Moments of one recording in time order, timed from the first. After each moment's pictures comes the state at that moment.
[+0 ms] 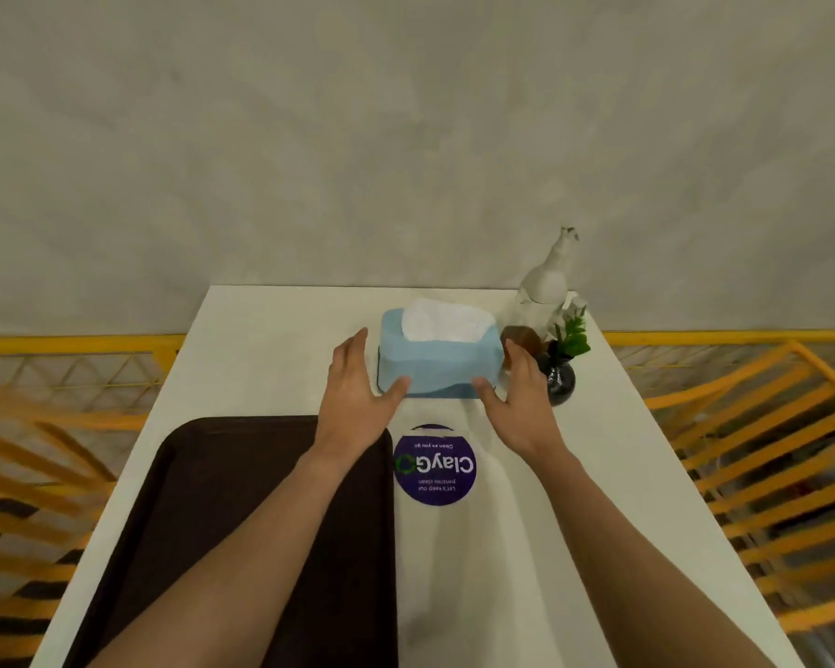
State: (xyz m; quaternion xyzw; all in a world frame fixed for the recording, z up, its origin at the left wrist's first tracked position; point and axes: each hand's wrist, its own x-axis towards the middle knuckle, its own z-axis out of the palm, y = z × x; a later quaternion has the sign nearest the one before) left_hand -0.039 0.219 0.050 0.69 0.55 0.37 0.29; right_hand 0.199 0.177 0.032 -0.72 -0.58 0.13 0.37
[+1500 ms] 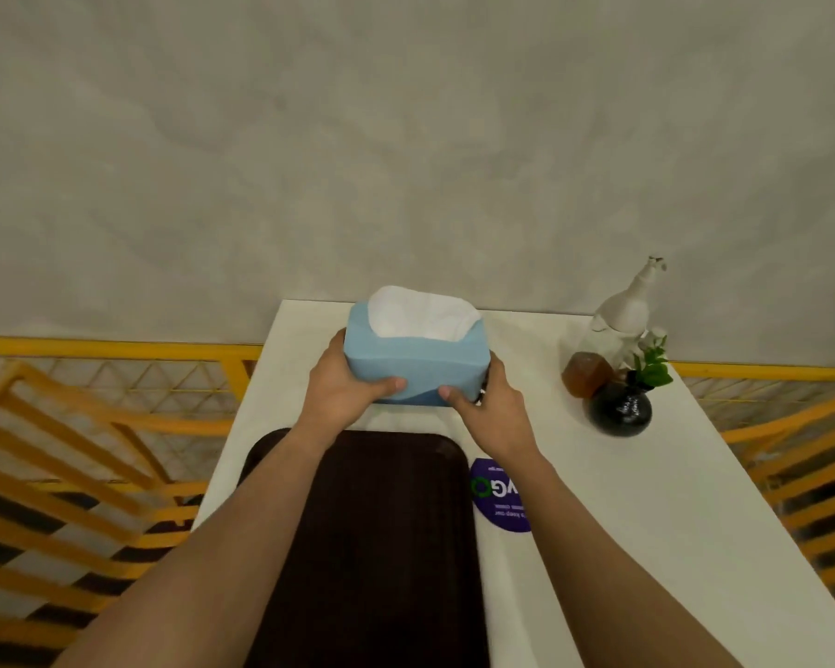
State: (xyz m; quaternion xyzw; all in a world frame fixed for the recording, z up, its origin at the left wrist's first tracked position) left_hand -0.155 0.271 0.071 0.60 0.54 0.43 0.40; right_hand 0.068 0.224 0.041 -0.65 -0.57 0.26 0.43
